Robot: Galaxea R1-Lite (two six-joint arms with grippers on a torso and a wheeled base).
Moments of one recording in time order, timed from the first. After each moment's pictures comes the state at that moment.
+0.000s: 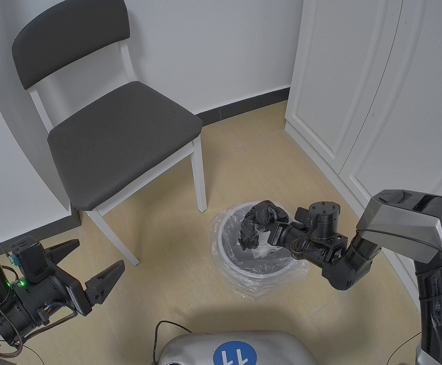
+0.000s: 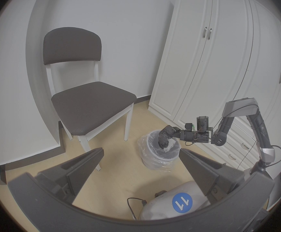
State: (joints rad) left arm -0.57 1.16 -0.18 -0.76 0.15 -0.13; right arm 0.45 2.43 -0.96 -1.22 0.06 0.50
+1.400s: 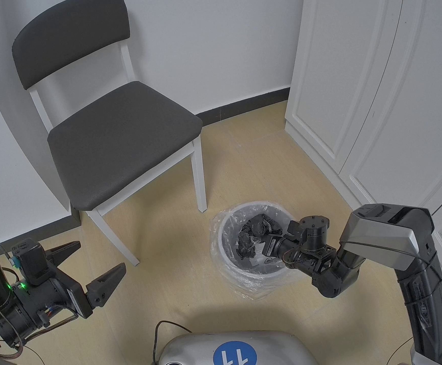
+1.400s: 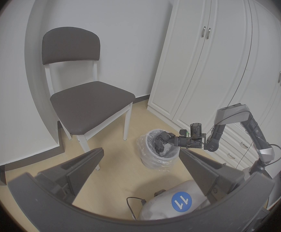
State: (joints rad) left arm -0.59 1.16 -0.17 -0.76 0.15 -0.12; right arm 0.45 2.57 -1.03 -1.26 0.06 0.49
